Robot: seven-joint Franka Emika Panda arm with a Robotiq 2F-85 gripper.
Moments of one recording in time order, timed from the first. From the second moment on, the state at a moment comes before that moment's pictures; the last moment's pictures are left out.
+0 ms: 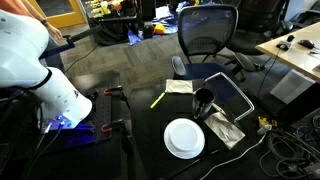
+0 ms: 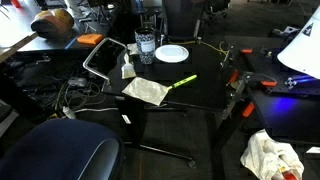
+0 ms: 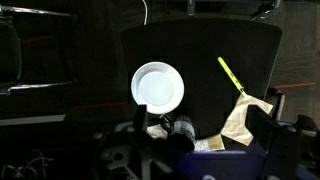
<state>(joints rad) -0.07 -0.56 -0.02 -2.38 -0.21 1.78 -0.09</state>
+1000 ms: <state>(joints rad) -0.01 -0.55 -0.03 -2.46 -0.17 1.87 -0.15</state>
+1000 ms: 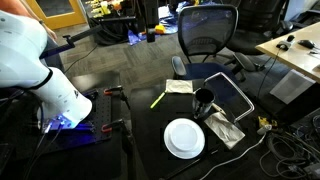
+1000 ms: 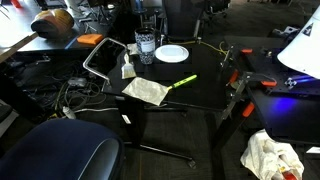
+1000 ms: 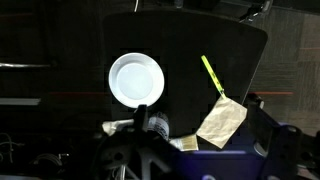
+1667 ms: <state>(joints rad) 0.11 -0.49 -0.09 -2.81 -0.02 2.43 -0.35</state>
